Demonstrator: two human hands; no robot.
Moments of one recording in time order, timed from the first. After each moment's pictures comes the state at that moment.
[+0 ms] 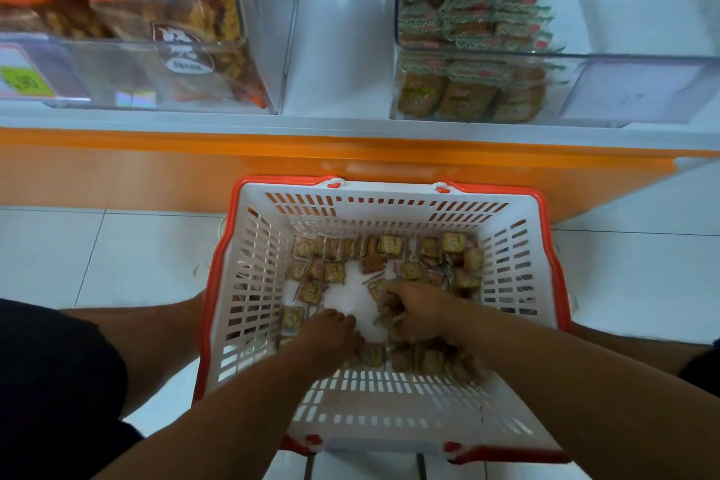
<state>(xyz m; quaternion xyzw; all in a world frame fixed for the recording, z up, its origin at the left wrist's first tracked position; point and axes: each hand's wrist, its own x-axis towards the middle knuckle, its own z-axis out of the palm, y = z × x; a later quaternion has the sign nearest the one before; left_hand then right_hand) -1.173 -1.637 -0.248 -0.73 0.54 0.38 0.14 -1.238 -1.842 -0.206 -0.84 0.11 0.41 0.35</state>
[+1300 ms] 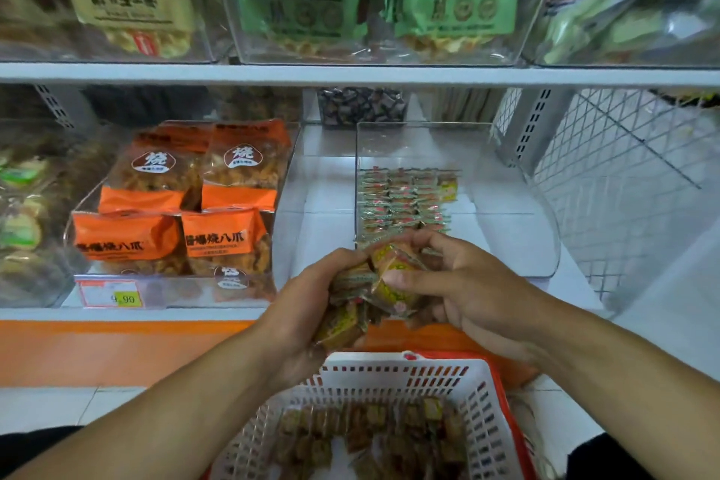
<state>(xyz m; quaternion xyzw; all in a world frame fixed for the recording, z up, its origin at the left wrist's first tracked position) -1.089 -1.730 0.125 -0.57 0.20 0.48 -0.63 -1.186 -1.906 0.145 -0.62 0.17 0.01 0.77</state>
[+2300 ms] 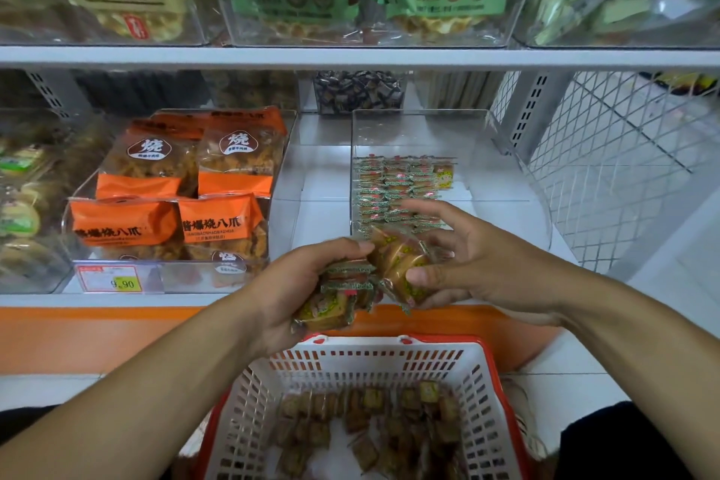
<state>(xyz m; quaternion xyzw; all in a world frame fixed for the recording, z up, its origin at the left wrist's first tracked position) -1.073 -1.736 0.131 -0.55 0.12 0.54 -0.63 -1.202 -1.934 0.152 -0.66 0.11 0.07 0.74</state>
